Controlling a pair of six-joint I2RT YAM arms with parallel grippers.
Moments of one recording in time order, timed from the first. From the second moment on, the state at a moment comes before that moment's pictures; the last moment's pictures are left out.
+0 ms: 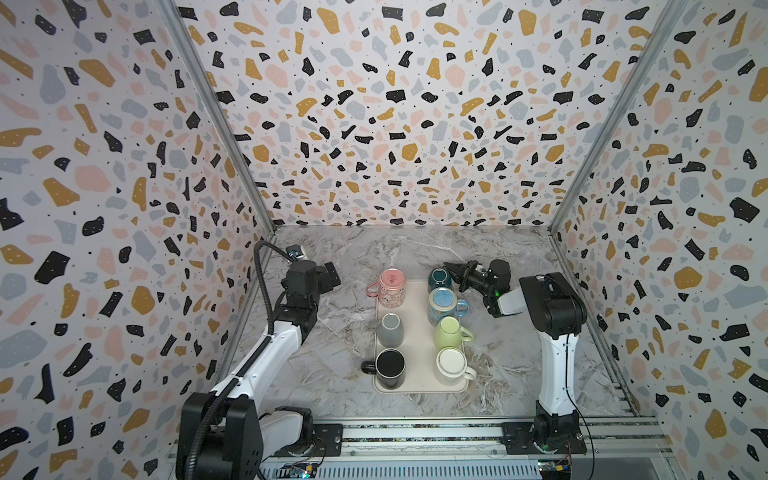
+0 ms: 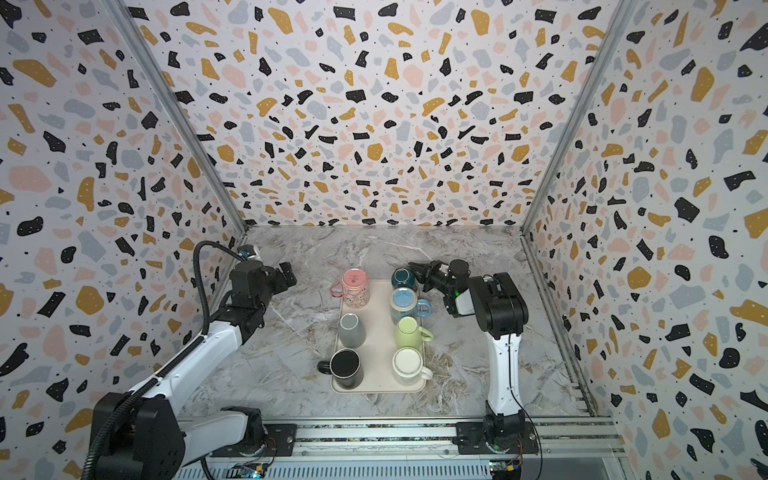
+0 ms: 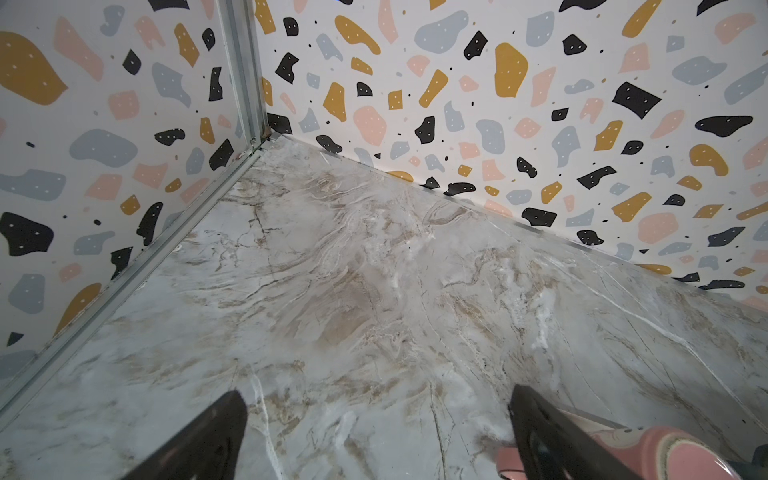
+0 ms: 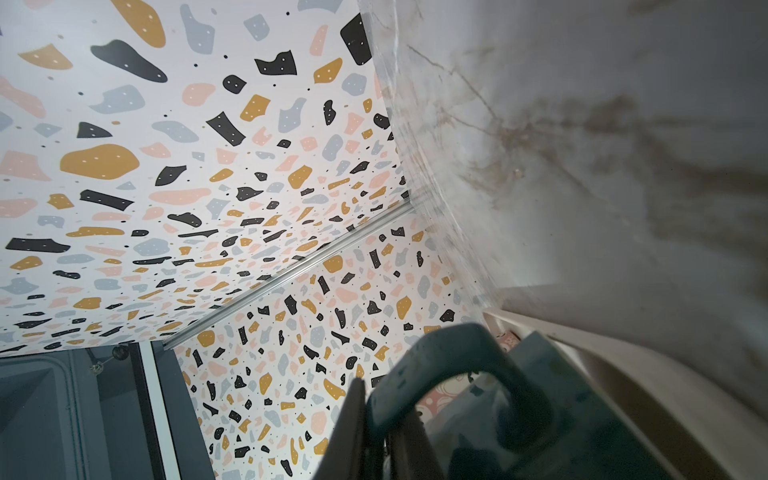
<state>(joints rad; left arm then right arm) -0.12 1.20 0.75 -0.01 -0.24 -0.35 0.21 2.21 1.02 1.09 -0.73 1.94</state>
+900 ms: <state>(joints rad) -0.12 1.19 0.75 -0.01 -0.23 -0.35 0.23 2.20 1.11 1.07 -0.75 1.71</state>
